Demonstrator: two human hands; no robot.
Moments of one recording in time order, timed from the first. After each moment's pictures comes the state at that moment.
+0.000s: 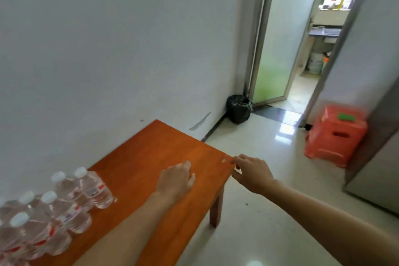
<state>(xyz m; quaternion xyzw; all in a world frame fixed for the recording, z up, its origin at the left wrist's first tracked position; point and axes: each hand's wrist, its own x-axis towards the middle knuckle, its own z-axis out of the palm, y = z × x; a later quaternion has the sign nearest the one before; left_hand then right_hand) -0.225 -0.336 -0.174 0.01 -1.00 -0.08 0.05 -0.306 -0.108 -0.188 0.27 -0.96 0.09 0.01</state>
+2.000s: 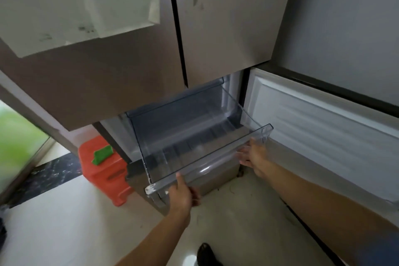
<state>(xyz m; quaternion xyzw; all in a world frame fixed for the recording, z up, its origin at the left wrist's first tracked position) -0.690 0.795 -0.248 0.05 -0.72 -0.60 -0.36 -0.601 1.010 -0.265 -0.55 -0.45 0.68 0.18</state>
